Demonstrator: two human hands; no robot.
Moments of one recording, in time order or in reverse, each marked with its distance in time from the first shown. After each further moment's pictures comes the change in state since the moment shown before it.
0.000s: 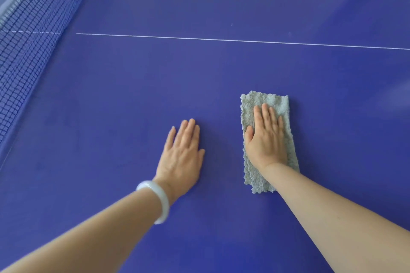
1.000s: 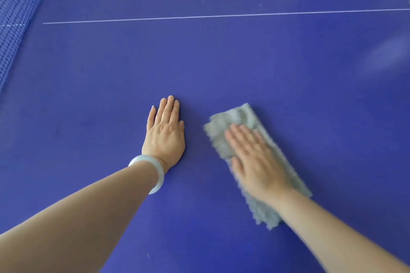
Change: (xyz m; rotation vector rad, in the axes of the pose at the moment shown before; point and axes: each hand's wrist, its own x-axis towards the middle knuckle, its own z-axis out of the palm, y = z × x) left_hand -0.008 0.012 0.007 -0.071 0.070 -0.057; right_hand -0.135 0.037 -0.020 -0.015 -0.060 -0.405
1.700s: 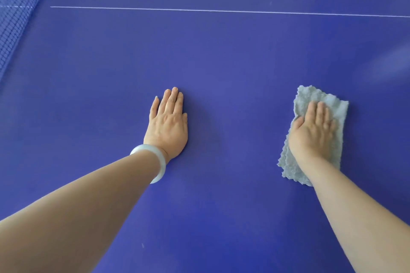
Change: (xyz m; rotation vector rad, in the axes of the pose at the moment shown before) left_hand -0.001 0.002 0.003 0.007 -0.003 -0.011; right_hand 0.022 0.094 -0.013 -0.044 0.046 0.878
